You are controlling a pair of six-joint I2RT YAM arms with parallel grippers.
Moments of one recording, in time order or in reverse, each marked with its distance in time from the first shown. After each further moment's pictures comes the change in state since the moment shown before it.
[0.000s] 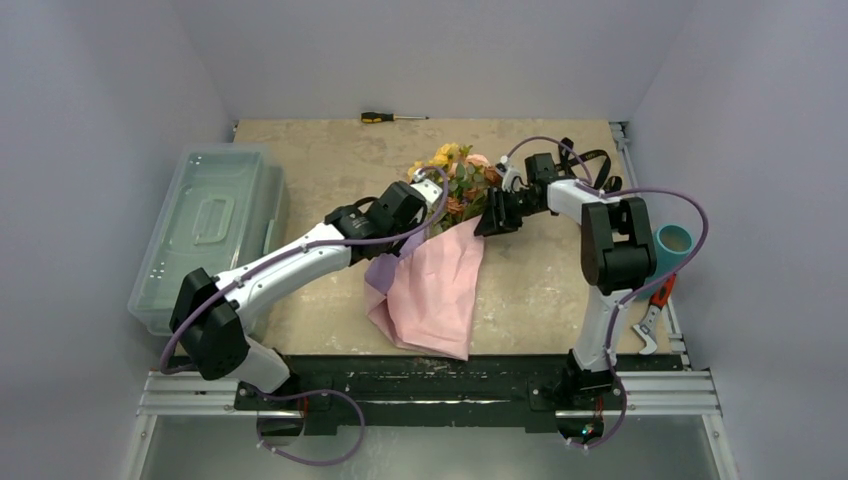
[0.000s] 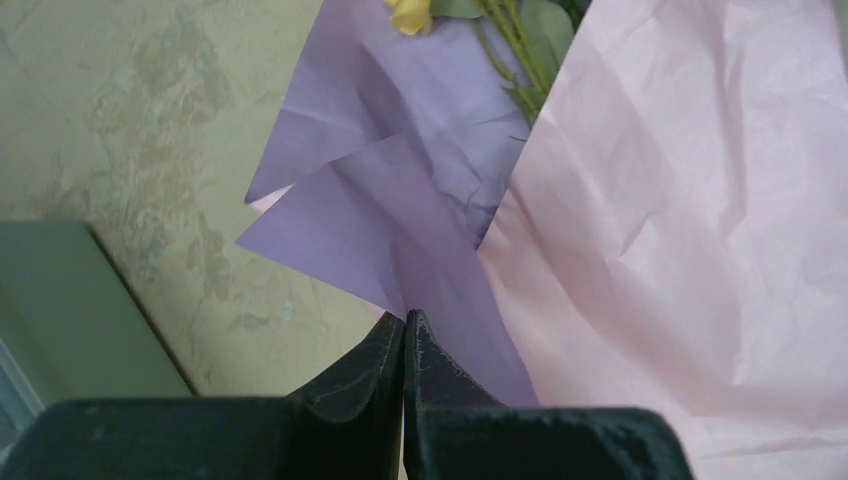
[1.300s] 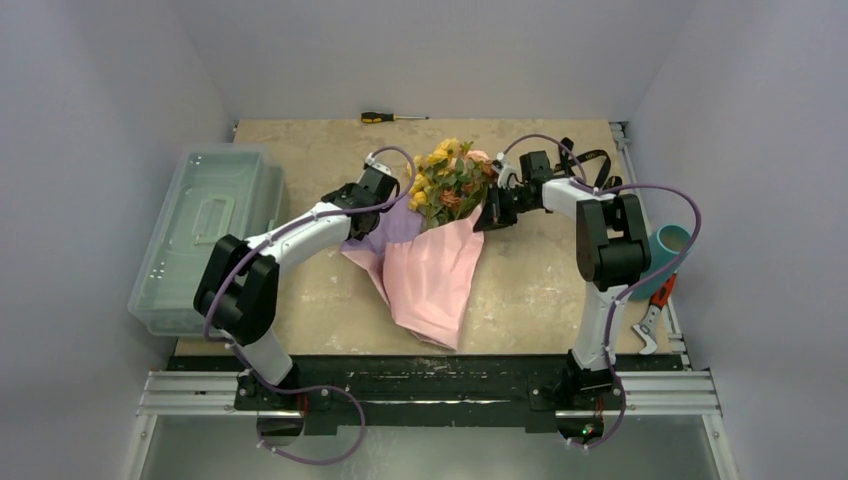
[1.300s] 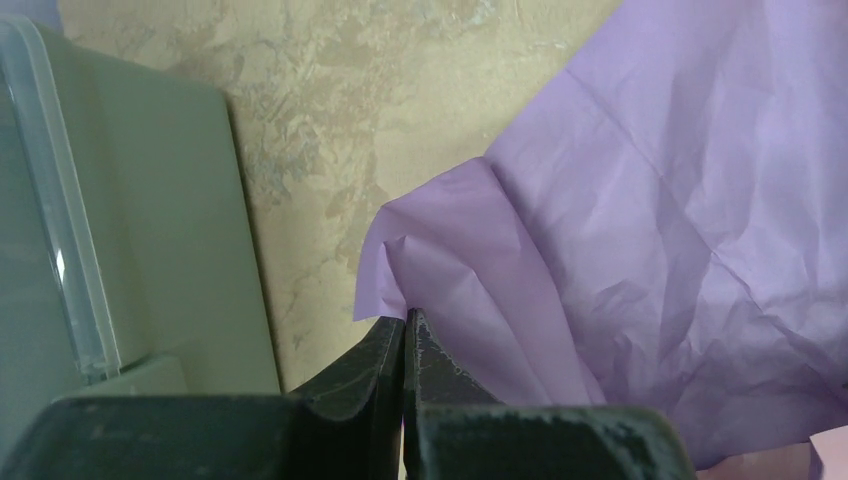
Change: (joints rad) left arm 0.266 0.172 -0.076 0.122 -0.282 -0.103; right arm 0.018 0.048 0.031 0.048 0.008 0.056
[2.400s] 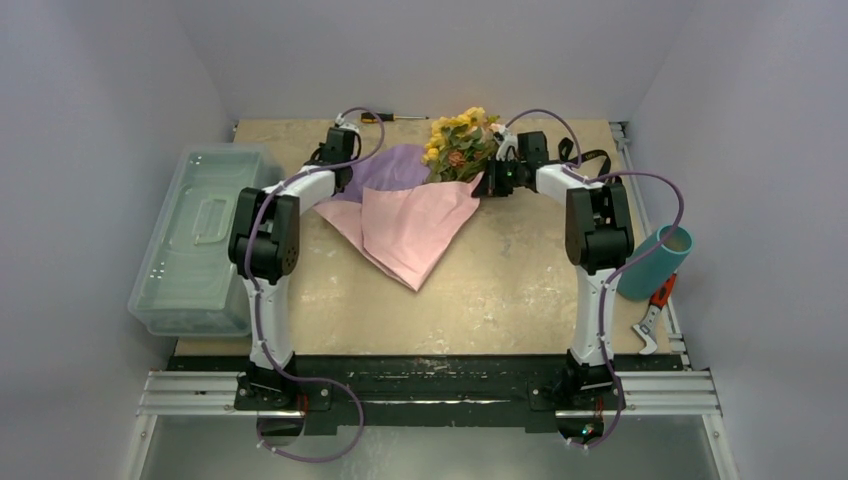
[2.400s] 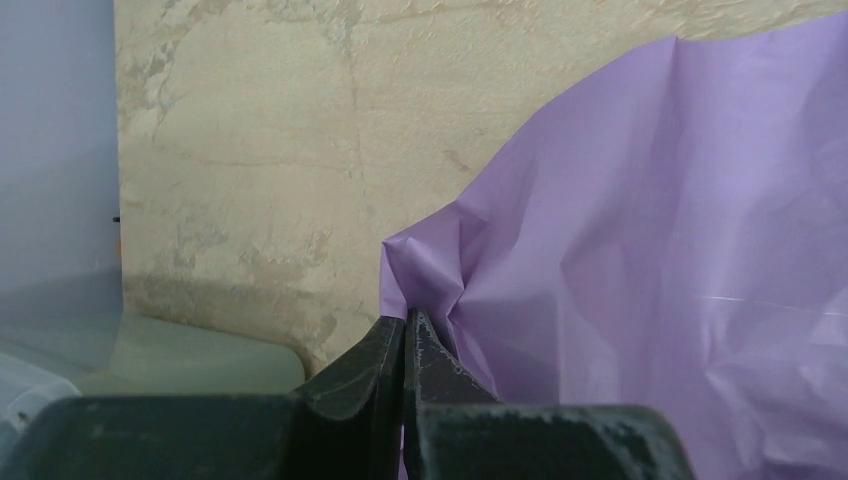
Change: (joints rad) left arm 0.322 0.435 0.334 0.381 0.103 0.278; right arm -0.008 0.184 0.251 0.199 0.132 0.079
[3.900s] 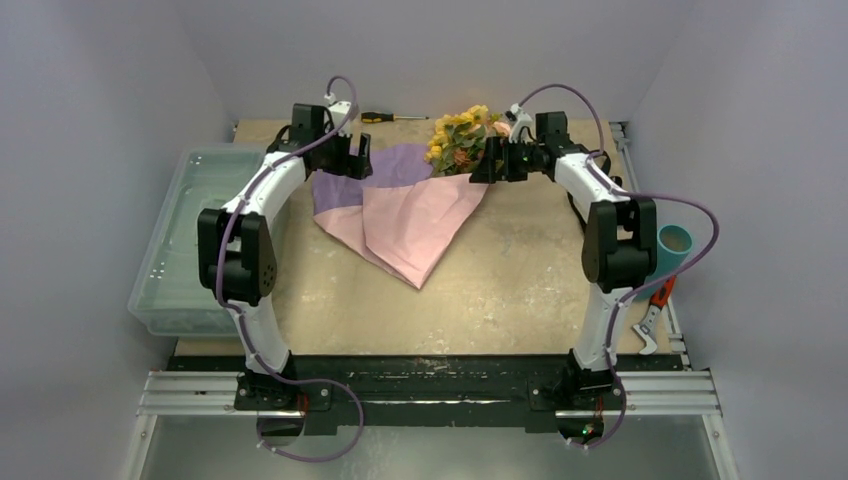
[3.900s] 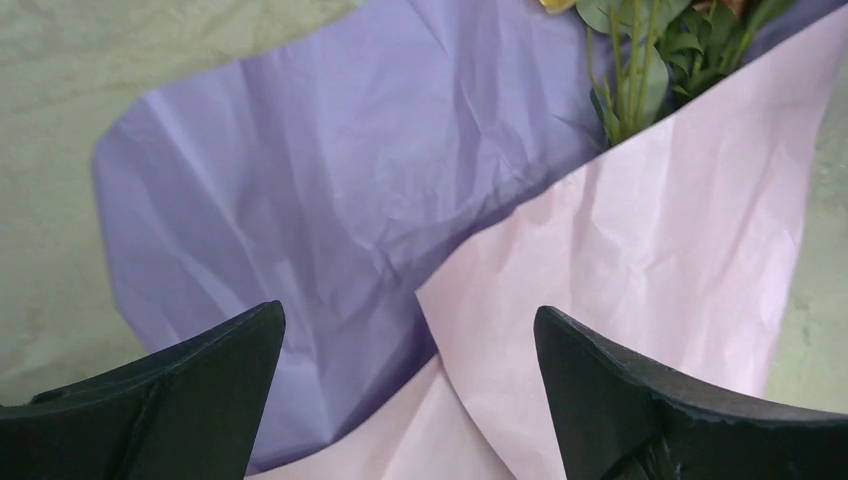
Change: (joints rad) left arm 0.089 -0.210 0.068 -0.256 0.816 -0.140; right arm -0.032 -0.198 0.008 -0.155 -0.066 -0.094
